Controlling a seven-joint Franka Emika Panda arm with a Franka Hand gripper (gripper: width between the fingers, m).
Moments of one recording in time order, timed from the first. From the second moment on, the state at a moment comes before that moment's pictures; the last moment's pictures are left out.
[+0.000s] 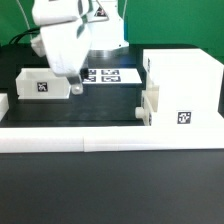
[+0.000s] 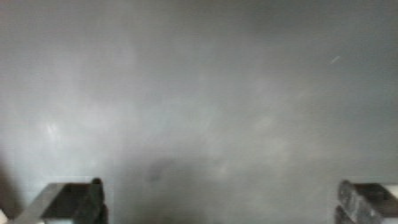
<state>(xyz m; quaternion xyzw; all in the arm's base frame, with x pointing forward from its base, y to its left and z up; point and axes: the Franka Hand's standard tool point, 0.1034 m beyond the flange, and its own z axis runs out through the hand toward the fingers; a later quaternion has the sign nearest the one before) 0.511 -0.073 0.059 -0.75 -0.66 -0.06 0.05</state>
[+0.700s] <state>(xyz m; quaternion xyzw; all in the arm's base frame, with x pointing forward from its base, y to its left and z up) 0.487 -0.093 0.059 -0.81 -0.58 -0.04 0.06</state>
